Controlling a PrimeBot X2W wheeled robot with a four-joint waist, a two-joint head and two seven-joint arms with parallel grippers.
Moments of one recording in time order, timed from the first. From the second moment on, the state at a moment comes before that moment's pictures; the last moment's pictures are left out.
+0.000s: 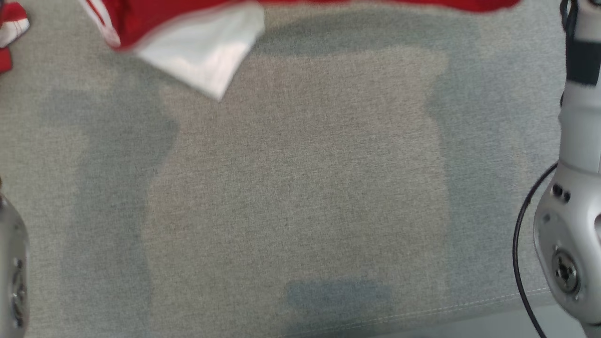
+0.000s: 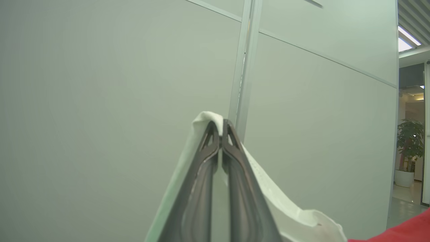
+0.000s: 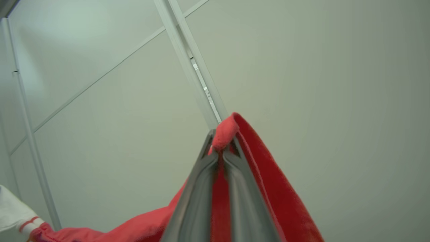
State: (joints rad) left arm -1.31 0.27 -0.13 0.11 -0.60 -0.01 0.07; right arm -1.20 -0.06 -0.06 0.19 0.60 0.13 -0.08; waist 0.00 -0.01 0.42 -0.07
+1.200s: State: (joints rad) left arm -0.84 0.23 -0.09 -0.02 -0.73 -0.13 -0.26; right arm -0.90 -0.13 0.00 0.33 0.71 0.13 -0.26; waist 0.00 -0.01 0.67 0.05
